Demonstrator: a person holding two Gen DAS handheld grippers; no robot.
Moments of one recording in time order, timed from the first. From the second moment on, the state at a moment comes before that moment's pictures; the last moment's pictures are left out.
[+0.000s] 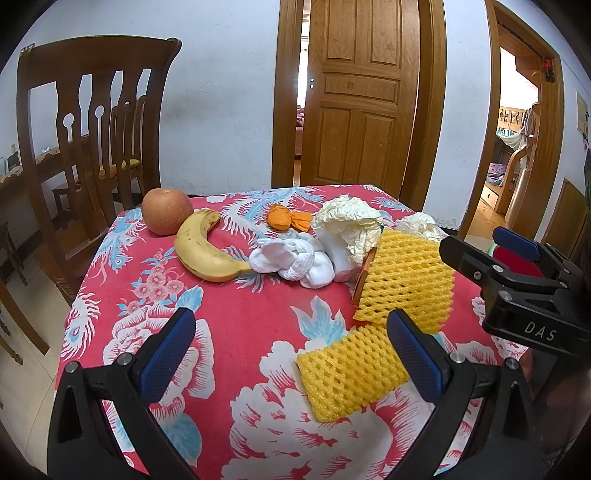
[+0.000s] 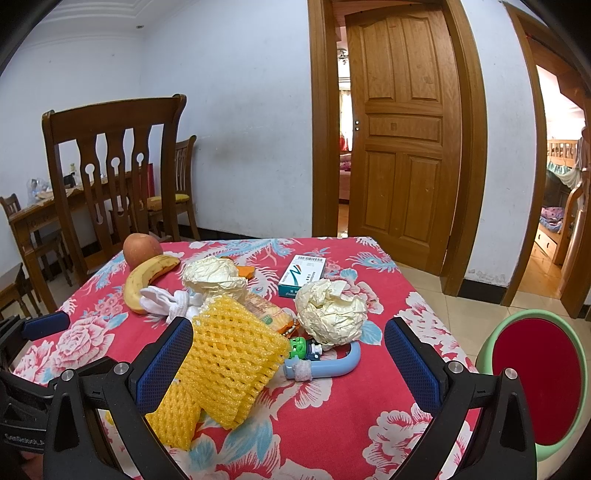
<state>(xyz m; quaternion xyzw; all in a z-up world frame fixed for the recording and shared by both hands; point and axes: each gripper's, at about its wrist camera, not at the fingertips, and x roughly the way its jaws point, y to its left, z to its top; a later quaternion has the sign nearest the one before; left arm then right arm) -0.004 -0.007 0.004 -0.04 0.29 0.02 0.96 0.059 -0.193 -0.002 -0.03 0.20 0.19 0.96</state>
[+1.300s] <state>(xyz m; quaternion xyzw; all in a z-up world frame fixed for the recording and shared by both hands) -0.004 -0.004 0.005 -0.04 0.29 0.02 0.96 0.059 -0.192 -0.002 -0.03 0.20 0.19 0.96</state>
